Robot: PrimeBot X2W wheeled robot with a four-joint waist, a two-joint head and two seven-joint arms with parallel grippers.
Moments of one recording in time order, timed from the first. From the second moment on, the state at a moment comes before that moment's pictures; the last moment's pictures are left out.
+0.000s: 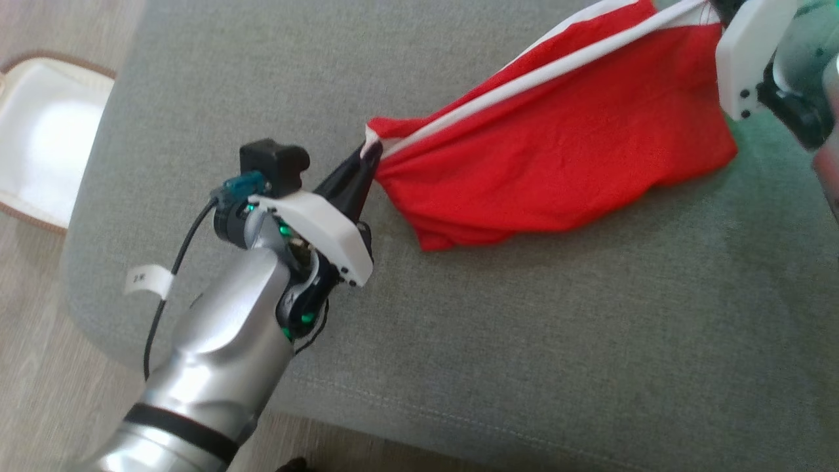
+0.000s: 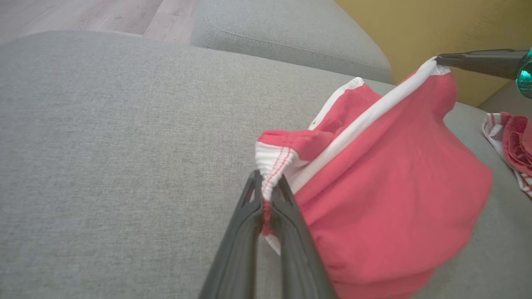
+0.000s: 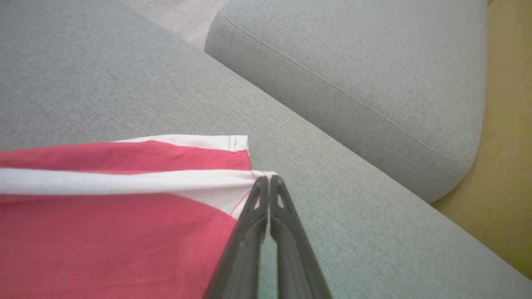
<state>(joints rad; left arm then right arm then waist) -0.65 0.13 -0.67 0.59 -0.66 -0.07 -0.13 -1.07 -0.46 0.64 0.77 0.39 0.13 0.41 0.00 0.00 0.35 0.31</state>
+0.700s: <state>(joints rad) -0.79 0.06 -0.67 0.81 -0.65 -0.11 -0.24 -1.27 -0.40 0.74 1.04 0.38 0.13 0.14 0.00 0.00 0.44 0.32</state>
